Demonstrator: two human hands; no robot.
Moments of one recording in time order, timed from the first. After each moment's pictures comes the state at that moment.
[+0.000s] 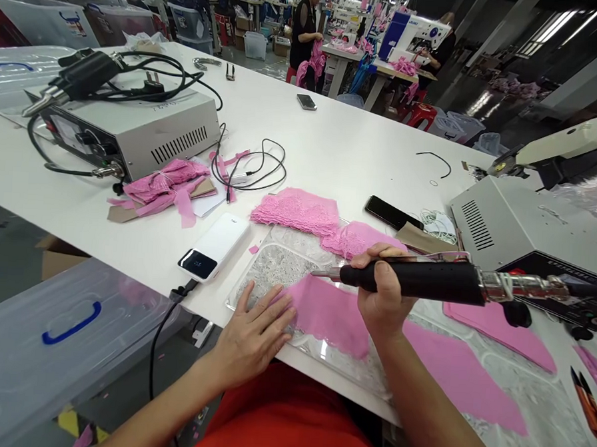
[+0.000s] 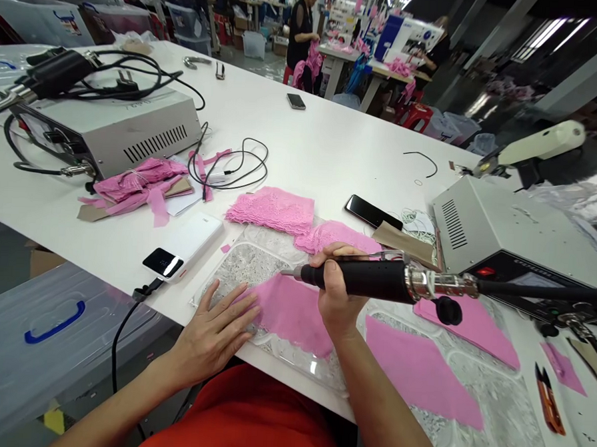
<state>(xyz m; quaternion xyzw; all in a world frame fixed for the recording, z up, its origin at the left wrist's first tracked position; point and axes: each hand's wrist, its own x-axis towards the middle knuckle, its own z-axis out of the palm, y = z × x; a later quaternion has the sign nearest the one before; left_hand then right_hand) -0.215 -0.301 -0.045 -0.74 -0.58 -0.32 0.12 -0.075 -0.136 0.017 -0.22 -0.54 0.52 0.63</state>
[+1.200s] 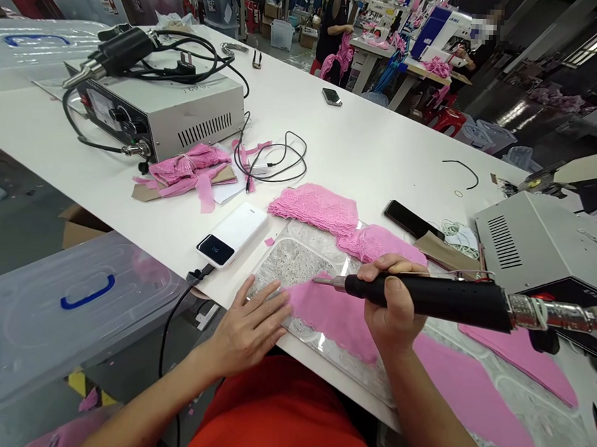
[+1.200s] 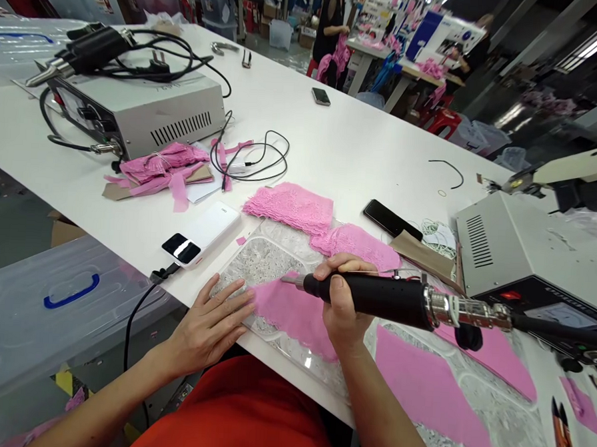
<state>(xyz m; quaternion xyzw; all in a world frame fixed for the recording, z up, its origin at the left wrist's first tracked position) -0.226 -0.319 -0.050 -0.72 -0.59 -0.34 0.12 -0.078 -0.150 0.015 -0.20 -0.57 0.54 0.59</state>
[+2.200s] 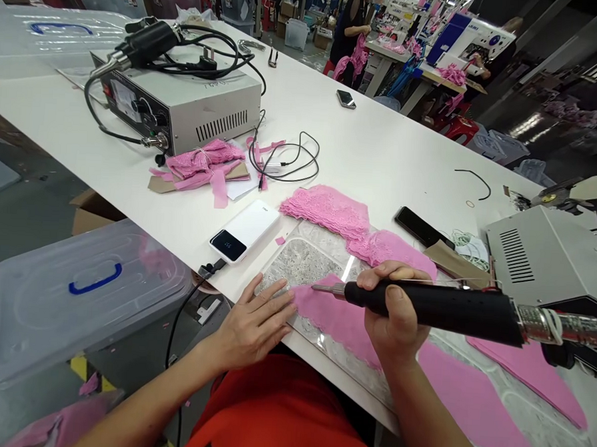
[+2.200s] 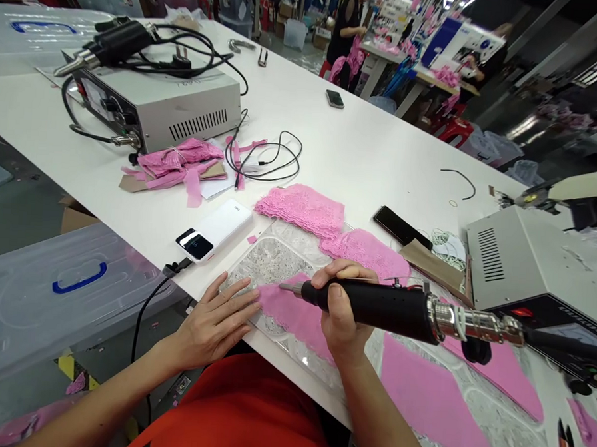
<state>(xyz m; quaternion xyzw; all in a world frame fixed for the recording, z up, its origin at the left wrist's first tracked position) -0.230 -0.326 -0.053 -0.72 -0.60 -0.34 0.13 -0.088 -0.166 0.022 -0.19 -0.57 0.57 0.57</state>
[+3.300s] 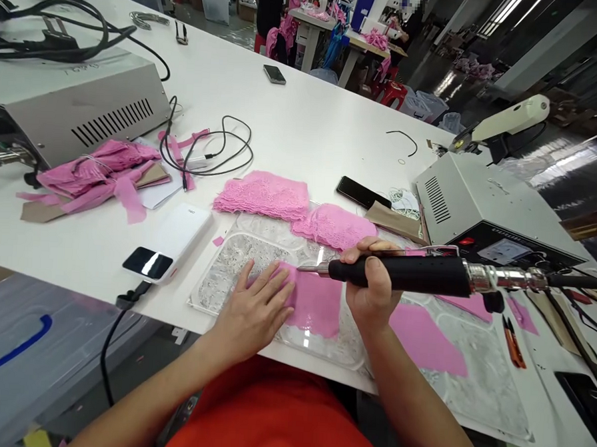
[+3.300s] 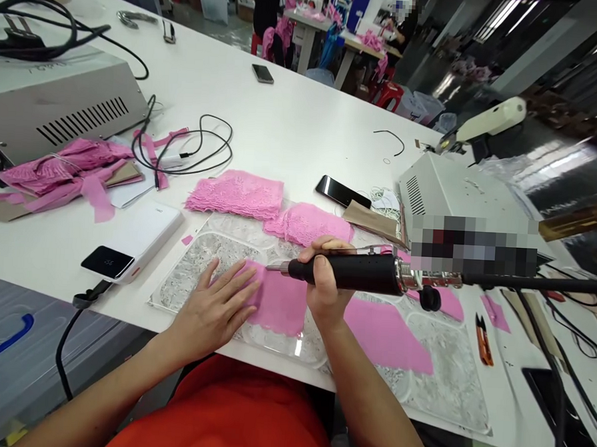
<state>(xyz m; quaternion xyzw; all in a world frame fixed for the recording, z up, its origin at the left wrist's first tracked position) -0.190 -0.254 -0.035 -0.76 -0.59 -0.28 0.08 -0.042 -0.132 0.013 -0.24 -0.53 0.51 0.64</state>
